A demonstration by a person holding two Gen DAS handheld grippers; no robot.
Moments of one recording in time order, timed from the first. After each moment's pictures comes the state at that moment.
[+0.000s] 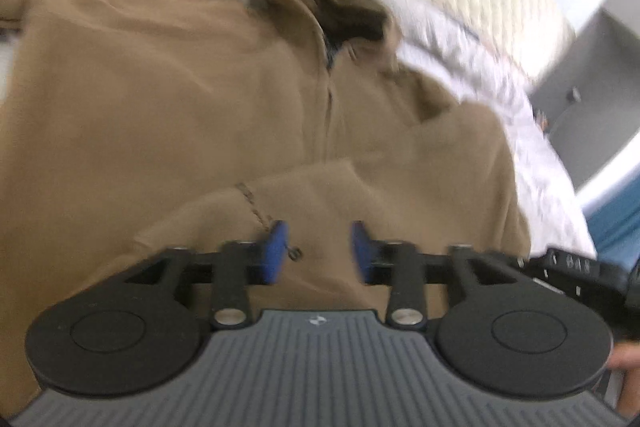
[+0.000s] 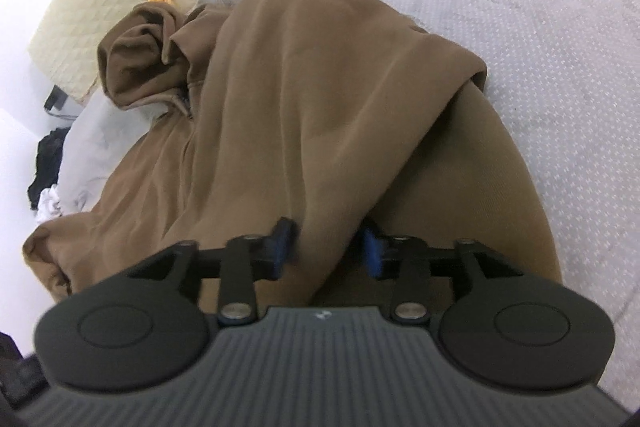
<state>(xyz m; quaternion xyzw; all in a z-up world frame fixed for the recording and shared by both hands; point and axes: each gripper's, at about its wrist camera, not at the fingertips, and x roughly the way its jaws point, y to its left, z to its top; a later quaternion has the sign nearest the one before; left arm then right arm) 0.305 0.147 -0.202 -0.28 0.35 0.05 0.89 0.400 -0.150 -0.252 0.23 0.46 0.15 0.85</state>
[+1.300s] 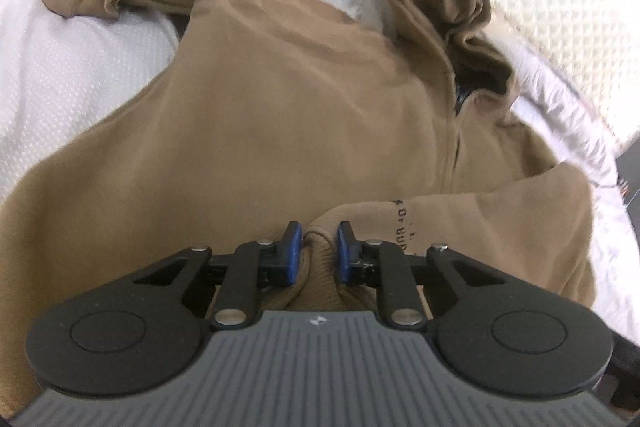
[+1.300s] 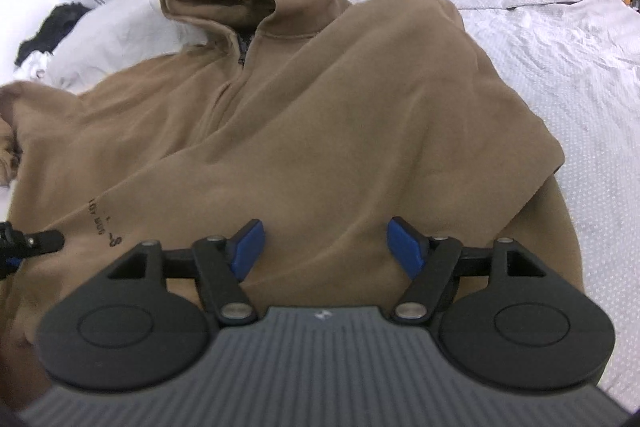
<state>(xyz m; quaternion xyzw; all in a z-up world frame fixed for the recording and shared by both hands) 0.272 0.188 -0.200 -0.30 0.35 0.21 0.86 0.386 -0.078 -0.246 0.01 0.39 0.21 0.90</state>
